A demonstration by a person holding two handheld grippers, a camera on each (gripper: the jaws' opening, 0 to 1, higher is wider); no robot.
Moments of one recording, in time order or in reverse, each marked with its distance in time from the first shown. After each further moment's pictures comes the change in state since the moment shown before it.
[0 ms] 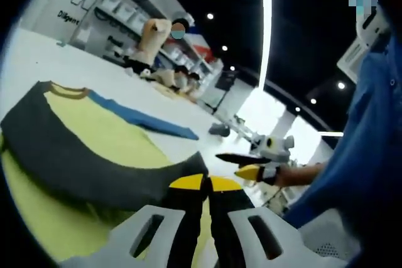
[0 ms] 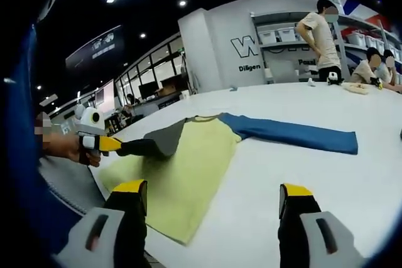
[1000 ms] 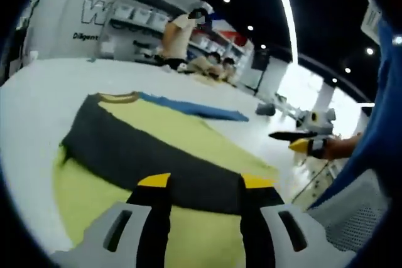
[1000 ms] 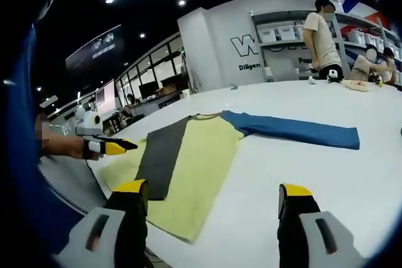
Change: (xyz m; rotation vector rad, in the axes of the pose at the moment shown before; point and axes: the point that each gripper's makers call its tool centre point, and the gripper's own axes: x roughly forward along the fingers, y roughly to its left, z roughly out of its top) left arm -0.062 0.076 0.003 0.170 0.073 0.378; right arm 0.000 -0.001 -0.010 0.011 0.005 0.002
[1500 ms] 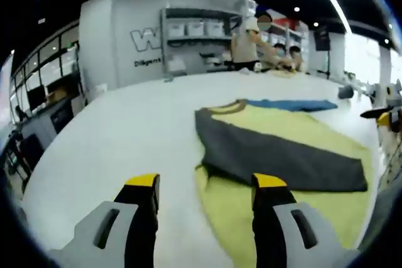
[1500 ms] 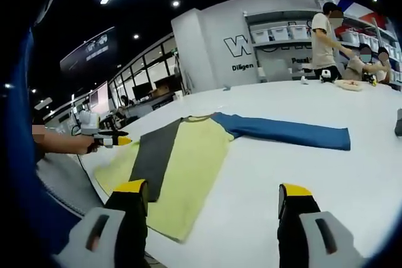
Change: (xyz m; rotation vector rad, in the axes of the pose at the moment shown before) left arm -0.054 0.174 0.017 0.198 0.019 0.560; right arm -0.005 -0.009 0.009 0.011 -0.003 -0.048
